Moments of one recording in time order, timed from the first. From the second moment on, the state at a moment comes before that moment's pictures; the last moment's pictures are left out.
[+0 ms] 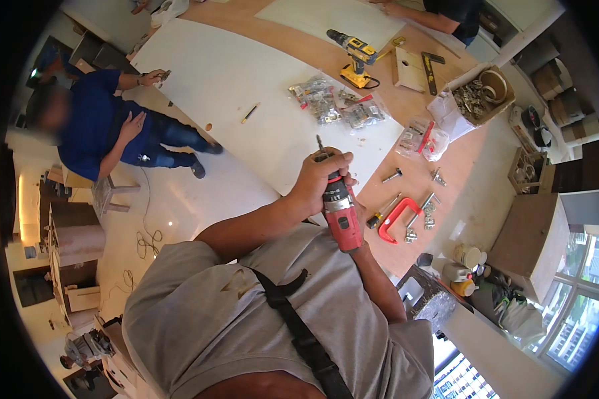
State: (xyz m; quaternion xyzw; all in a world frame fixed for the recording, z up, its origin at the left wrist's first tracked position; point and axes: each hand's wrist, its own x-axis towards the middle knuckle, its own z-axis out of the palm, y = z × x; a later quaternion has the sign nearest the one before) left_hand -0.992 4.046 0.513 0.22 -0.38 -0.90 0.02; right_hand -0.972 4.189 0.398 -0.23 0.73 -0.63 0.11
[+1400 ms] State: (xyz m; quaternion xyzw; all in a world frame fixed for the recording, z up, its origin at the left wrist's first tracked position) left_hand -0.965 4.037 0.599 -0.15 -0.29 -0.94 -0.09; right_hand -0.995 4.229 0.528 -0.48 0.67 -0.56 0.01
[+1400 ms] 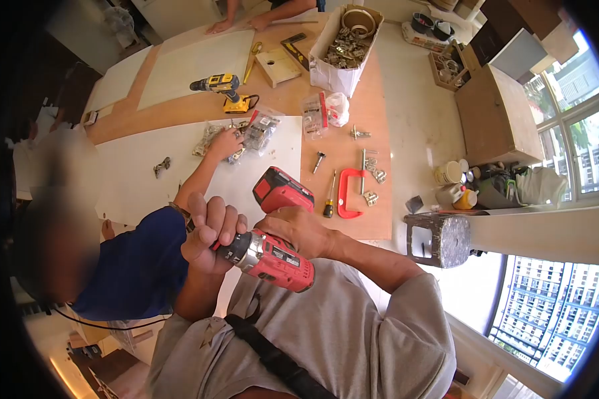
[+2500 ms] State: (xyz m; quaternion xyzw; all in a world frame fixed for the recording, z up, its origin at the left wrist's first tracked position) left_hand -0.967 4.008 0.542 -0.08 -0.23 -0.97 -0.02; right_hand -1.019 4.209 0.521 -0.50 0.76 -0.40 -0.04
